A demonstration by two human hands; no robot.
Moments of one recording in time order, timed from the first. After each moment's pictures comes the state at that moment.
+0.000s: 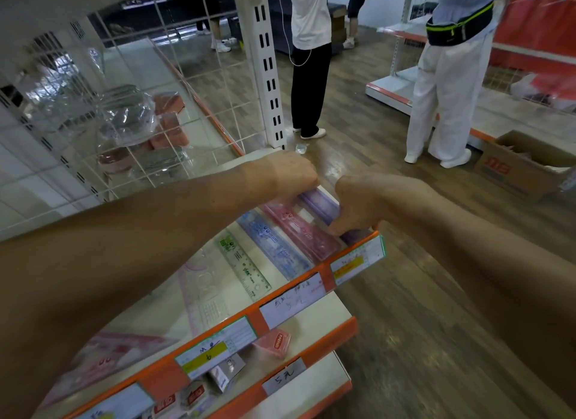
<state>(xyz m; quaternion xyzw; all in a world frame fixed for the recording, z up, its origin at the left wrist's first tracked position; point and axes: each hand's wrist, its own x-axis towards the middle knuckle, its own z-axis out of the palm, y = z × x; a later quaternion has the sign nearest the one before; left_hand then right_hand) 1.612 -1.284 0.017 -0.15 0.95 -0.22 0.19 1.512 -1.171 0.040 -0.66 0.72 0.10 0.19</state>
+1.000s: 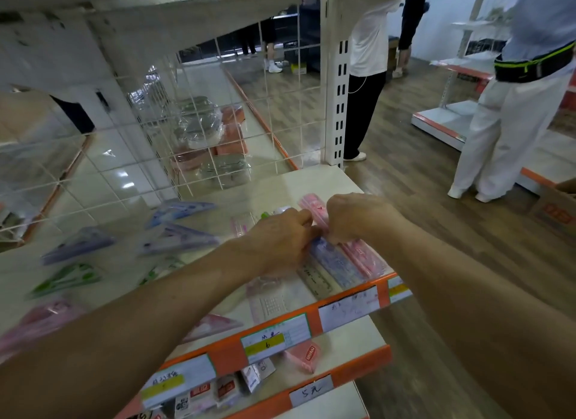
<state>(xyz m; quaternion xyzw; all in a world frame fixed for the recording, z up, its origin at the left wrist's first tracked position) 1.736 -1.227 -0.013 -0.33 0.94 -0.01 0.02 1.598 -1.200 0.037 -0.69 0.70 0.12 0.11</state>
